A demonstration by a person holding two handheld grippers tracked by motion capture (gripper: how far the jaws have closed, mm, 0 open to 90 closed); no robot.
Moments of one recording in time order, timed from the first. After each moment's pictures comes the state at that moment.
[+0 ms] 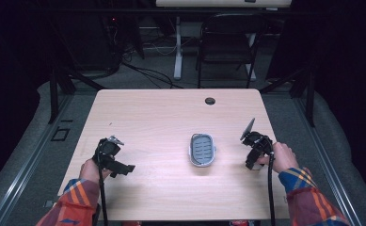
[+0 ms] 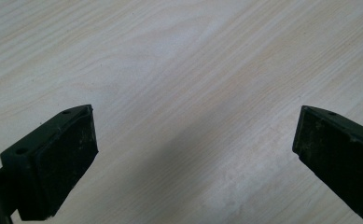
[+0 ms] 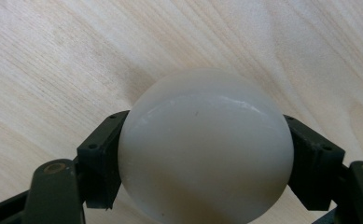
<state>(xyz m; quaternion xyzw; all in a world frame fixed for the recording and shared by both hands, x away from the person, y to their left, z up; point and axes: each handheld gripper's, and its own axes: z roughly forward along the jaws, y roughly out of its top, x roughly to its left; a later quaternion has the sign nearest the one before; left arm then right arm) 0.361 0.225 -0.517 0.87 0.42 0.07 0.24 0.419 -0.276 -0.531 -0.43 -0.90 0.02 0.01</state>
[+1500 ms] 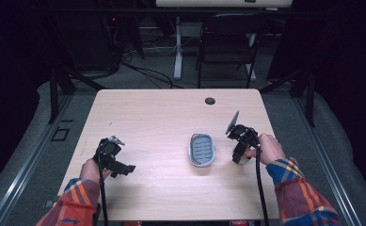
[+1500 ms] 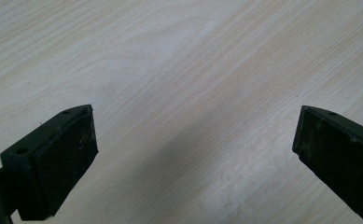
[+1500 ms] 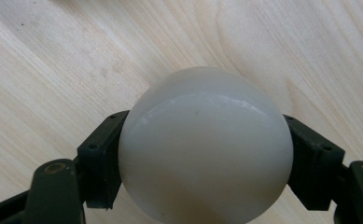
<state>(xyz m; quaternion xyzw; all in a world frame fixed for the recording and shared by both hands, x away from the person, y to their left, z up) 0.362 0.224 -0.517 0.87 0.42 0.07 0.24 0.430 -0.225 -0.504 -0.38 -0.93 0.01 0.01</state>
